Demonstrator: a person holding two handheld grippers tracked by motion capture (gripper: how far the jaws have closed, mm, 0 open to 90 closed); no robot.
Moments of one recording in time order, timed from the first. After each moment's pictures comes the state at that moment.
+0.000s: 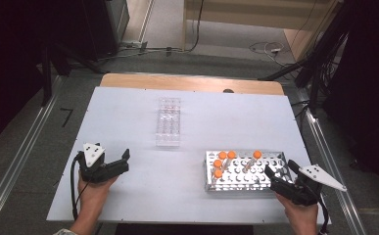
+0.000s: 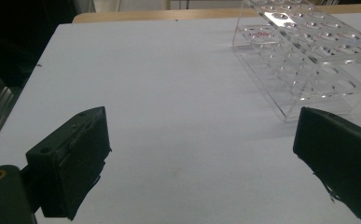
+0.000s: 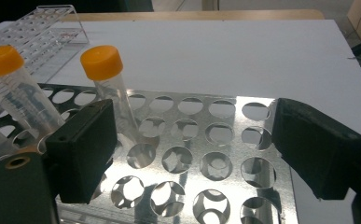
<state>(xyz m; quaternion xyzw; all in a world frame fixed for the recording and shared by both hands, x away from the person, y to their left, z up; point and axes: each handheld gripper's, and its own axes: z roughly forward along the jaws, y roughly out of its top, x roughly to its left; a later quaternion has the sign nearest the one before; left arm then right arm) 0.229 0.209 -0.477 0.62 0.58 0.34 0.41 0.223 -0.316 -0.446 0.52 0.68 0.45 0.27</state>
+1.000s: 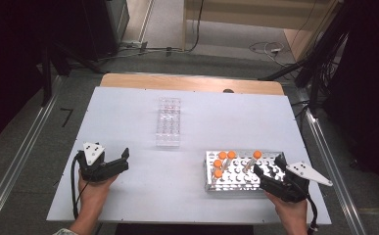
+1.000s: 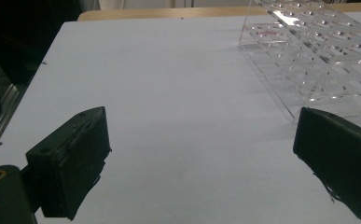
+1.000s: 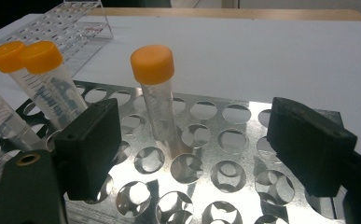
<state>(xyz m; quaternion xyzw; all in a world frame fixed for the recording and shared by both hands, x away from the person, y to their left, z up) 0.232 0.210 -0.478 0.62 0.59 0.34 0.40 0.229 -0.292 -0.448 0.50 0.70 0.45 0.25</state>
